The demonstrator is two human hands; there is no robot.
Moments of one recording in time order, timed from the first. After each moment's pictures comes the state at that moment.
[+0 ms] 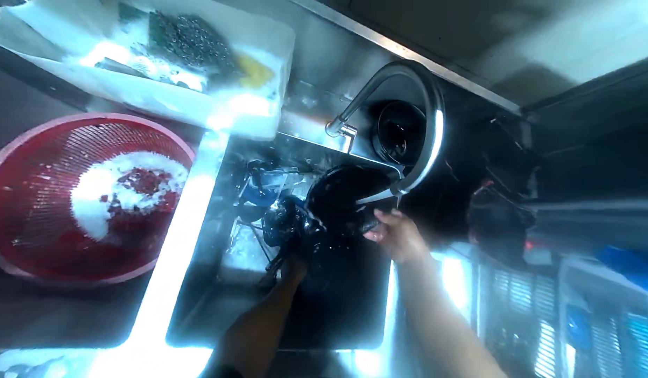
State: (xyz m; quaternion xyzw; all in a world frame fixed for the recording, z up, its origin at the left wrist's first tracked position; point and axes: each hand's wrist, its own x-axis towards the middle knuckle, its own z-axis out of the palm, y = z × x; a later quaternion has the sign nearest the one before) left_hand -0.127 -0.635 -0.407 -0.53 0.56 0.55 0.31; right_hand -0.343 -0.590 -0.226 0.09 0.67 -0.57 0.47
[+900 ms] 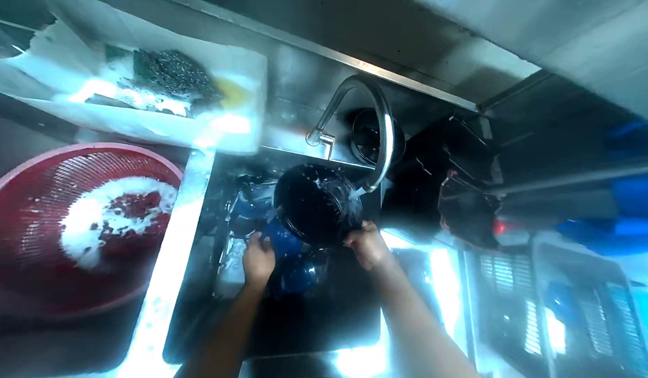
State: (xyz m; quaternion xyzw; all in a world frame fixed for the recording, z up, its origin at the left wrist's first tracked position) left_hand -0.092 -0.701 -0.380 -0.62 0.64 0.46 -0.02; right_hand -0.300 -0.582 -0.246 -0.03 0.73 -0.52 0.43
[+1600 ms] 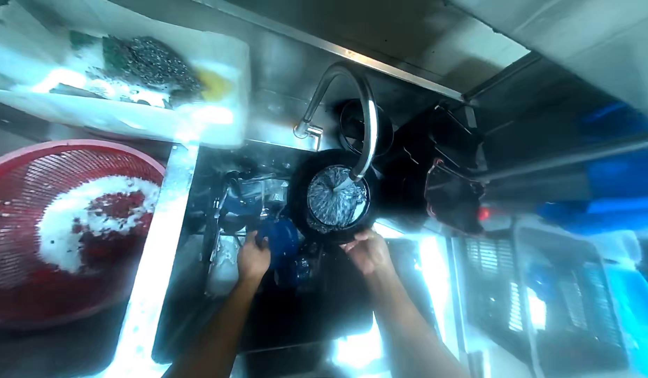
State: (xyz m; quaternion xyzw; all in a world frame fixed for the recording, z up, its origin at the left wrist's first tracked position) left_hand -0.094 -0.690 -0.381 -0.59 0.65 0.48 0.02; right_hand -0.292 -0.542 -0.255 0.16 0.47 -0.77 0.41
